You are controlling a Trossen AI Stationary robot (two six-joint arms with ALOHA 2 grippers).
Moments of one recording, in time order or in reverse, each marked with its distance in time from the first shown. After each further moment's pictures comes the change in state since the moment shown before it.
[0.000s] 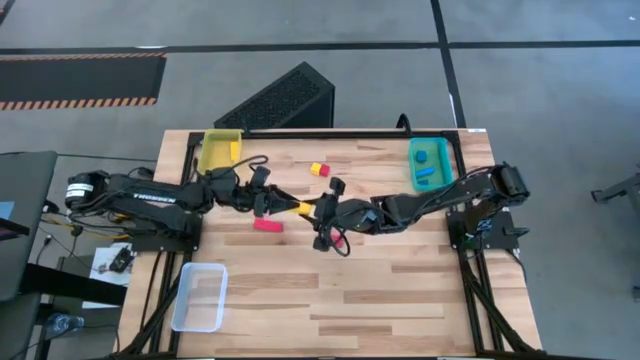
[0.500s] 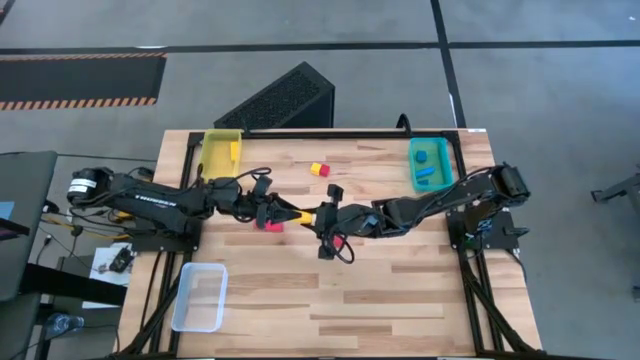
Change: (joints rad) left arm -0.124 0.028 -0.002 0.009 -0.101 0.009; right arm 0.013 -0.002 -0.002 -0.008 -0.078 -0.047
